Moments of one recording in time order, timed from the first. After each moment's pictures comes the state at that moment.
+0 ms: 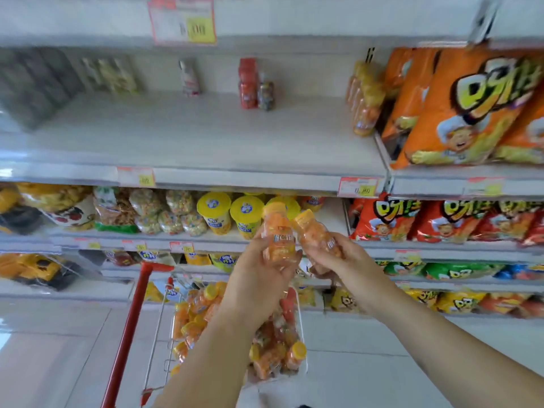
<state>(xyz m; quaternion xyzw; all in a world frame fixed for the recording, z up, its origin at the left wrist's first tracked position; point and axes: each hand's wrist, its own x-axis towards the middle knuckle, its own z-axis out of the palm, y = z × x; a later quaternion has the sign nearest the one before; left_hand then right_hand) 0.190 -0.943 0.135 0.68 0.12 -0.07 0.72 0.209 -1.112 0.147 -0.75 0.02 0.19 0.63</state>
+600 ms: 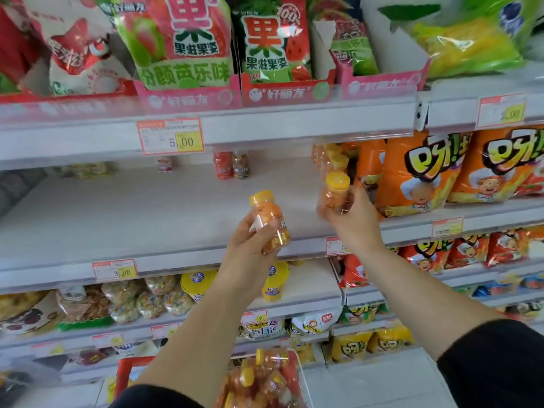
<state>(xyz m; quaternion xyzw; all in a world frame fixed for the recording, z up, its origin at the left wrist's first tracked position) 0.313 -0.920 0.213 0.48 0.02 -0.11 0.87 0.353 -1.119 0.205 -0.84 0.10 -0.19 0.50</state>
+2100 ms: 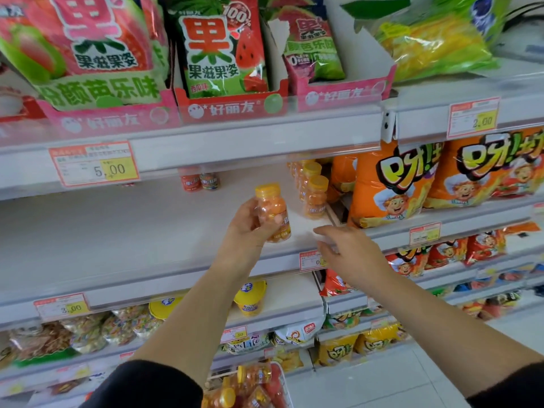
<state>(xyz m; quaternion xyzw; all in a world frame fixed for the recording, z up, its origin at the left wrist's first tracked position) 0.378 -0.969 0.213 0.66 -0.07 -0.08 0.74 0.341 -1.179 0.185 -0.97 -0.03 -0.08 0.21</state>
